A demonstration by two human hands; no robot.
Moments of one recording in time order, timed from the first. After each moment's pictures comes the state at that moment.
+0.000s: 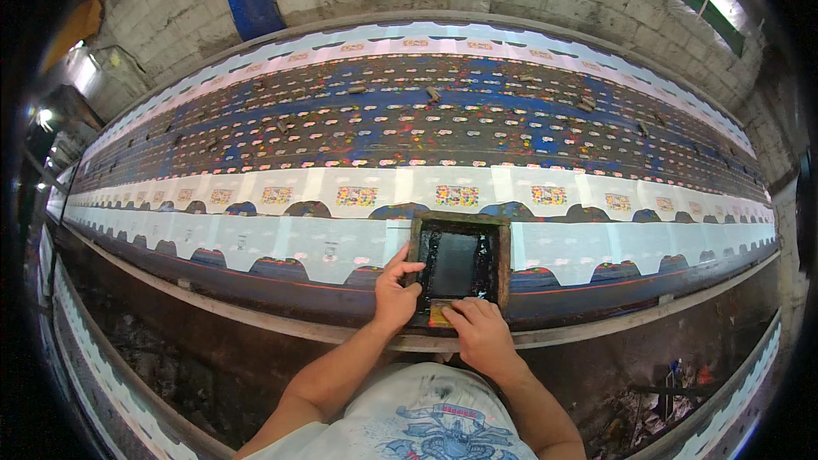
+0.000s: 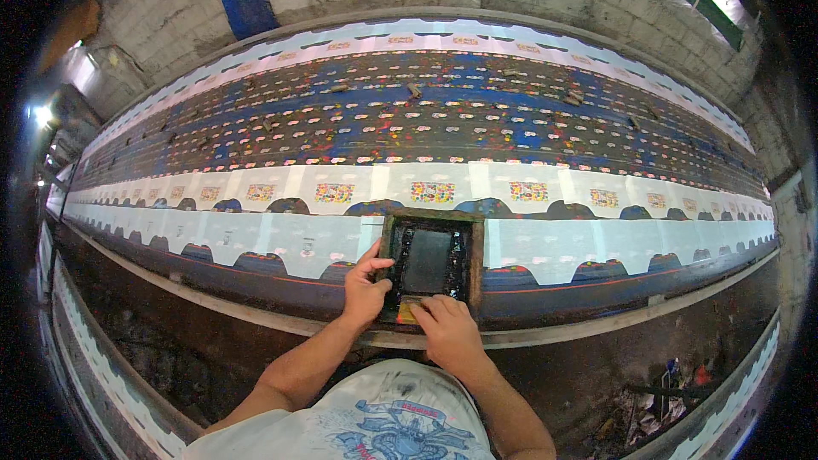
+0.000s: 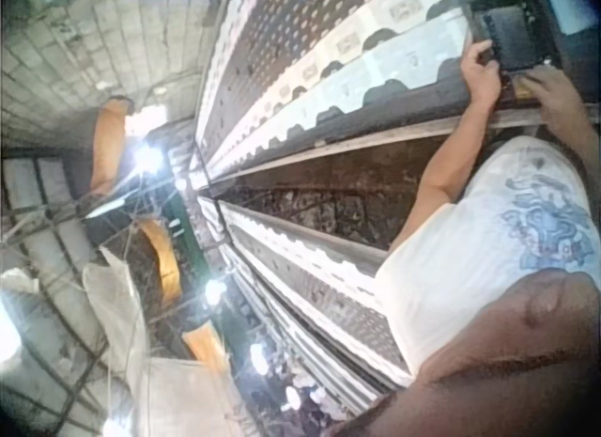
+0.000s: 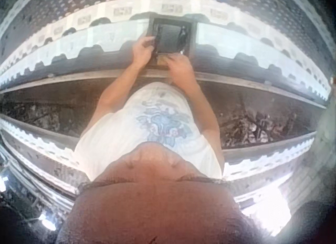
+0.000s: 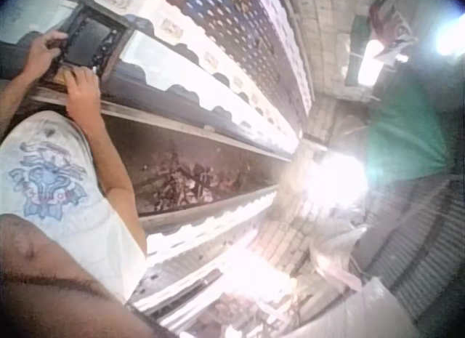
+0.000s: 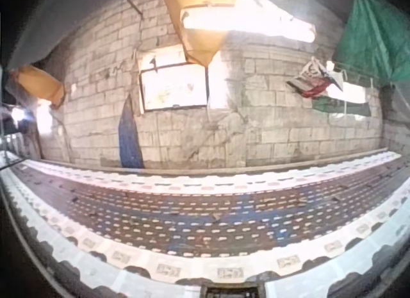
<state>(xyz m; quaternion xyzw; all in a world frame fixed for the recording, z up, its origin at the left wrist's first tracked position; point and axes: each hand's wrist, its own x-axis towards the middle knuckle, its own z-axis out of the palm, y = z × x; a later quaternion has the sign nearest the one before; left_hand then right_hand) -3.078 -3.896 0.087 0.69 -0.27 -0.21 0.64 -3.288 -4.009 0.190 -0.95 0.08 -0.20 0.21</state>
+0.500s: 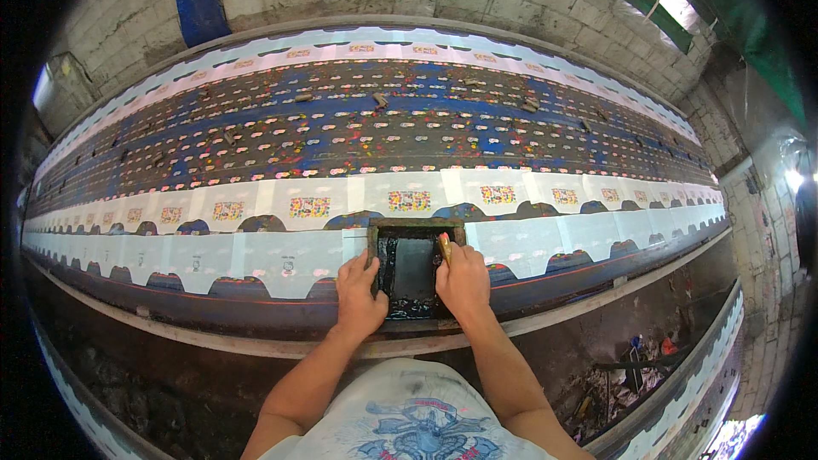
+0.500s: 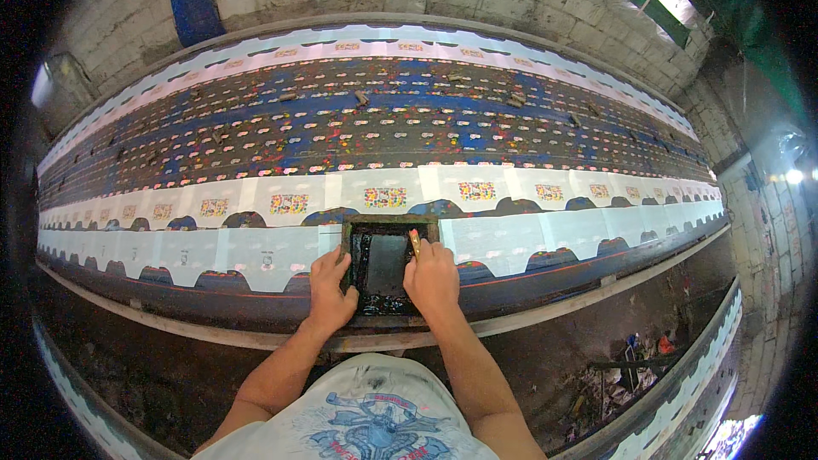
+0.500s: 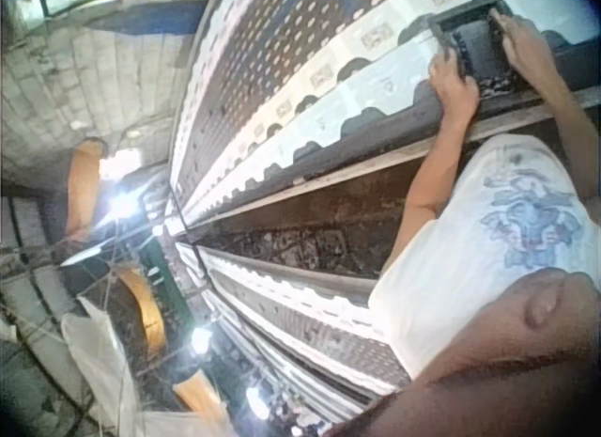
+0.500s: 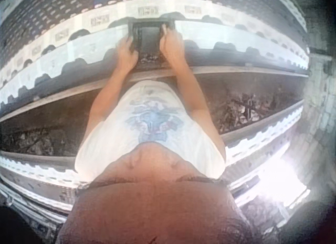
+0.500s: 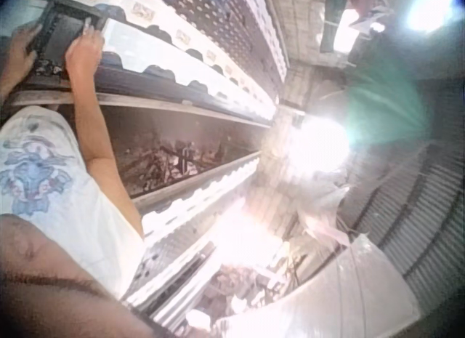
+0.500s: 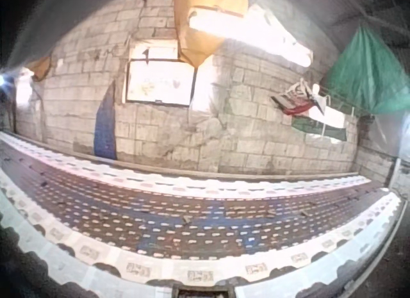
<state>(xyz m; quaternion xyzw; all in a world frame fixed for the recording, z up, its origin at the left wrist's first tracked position) -3.067 -3.892 0.112 0.79 -0.44 -0.07 0.42 -3.224 -4.070 0.178 -0.90 0.35 -0.21 0.13</state>
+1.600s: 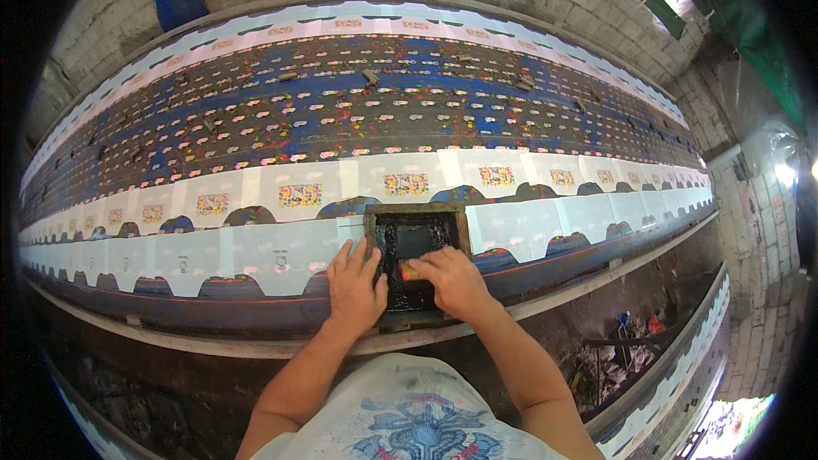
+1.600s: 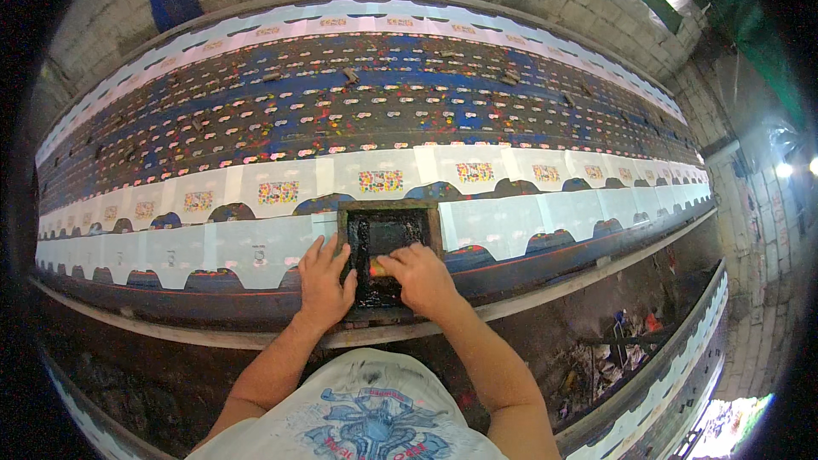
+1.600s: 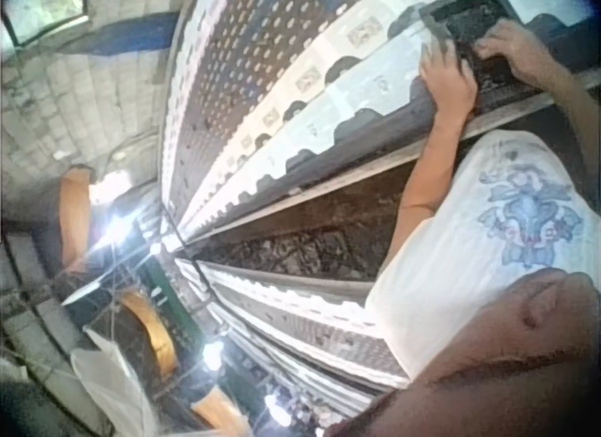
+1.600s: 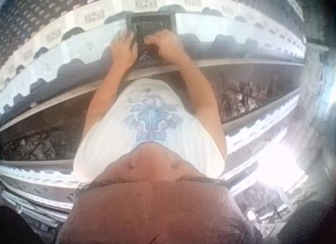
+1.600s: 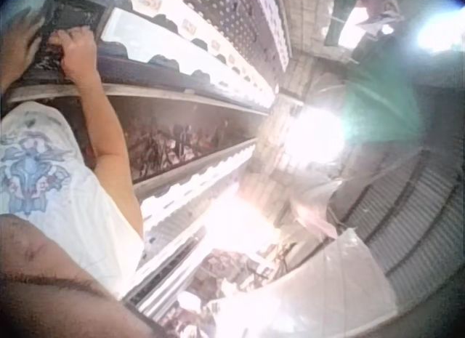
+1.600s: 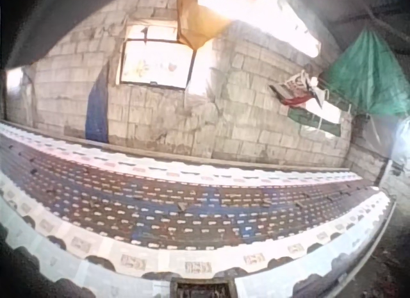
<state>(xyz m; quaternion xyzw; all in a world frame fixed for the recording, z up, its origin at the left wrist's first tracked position) -3.055 -3.886 0.126 0.78 -0.52 -0.01 0.35 -3.231 -4.058 0.196 -0.97 0.12 -0.12 0.18</state>
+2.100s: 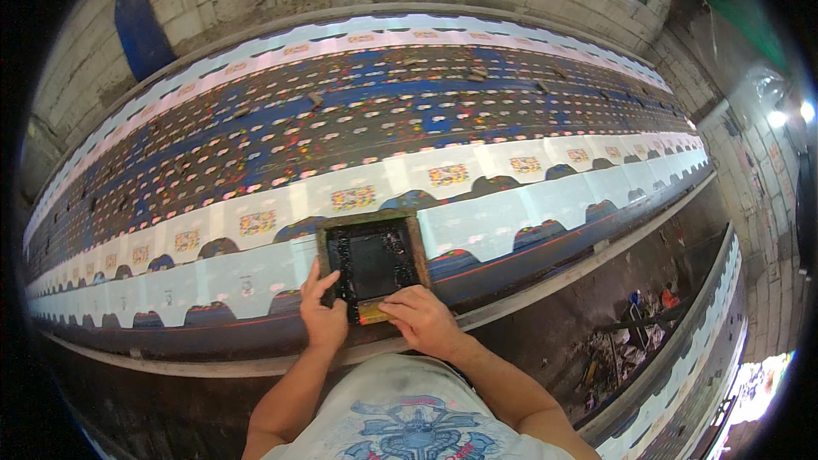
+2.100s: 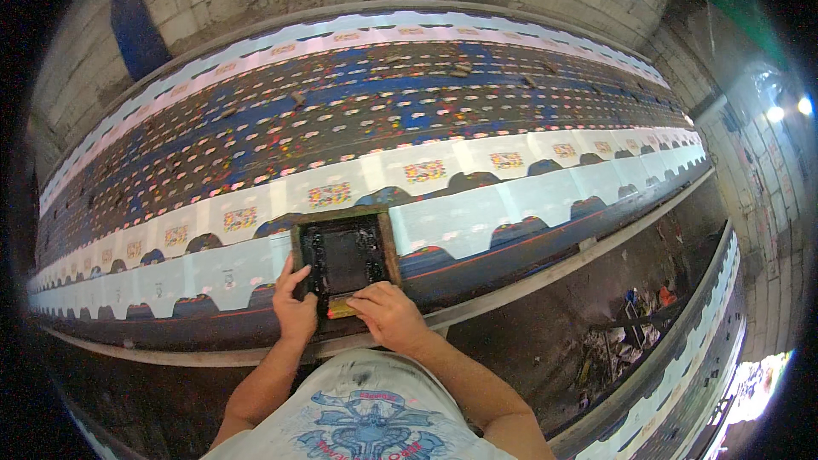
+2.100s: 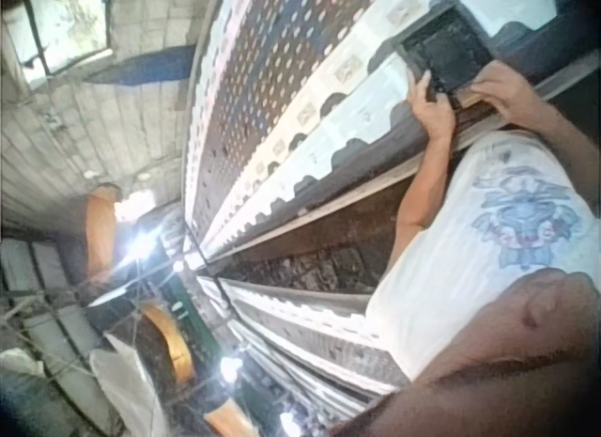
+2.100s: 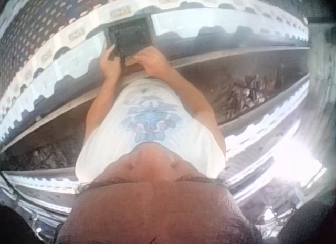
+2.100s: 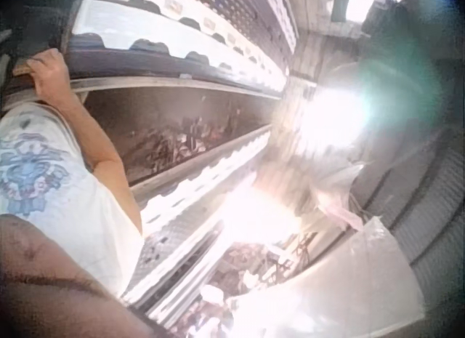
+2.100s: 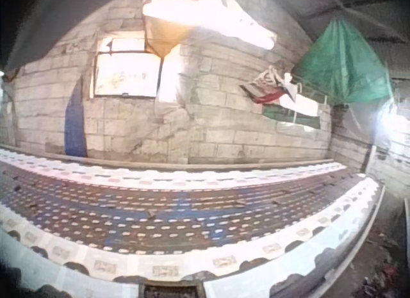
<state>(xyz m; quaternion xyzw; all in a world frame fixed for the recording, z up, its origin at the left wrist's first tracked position) -3.095 -3.904 0.108 0.75 -0.33 -0.11 0.56 -3.302 -4.041 0.175 -0.90 0.11 -0.26 0.33</state>
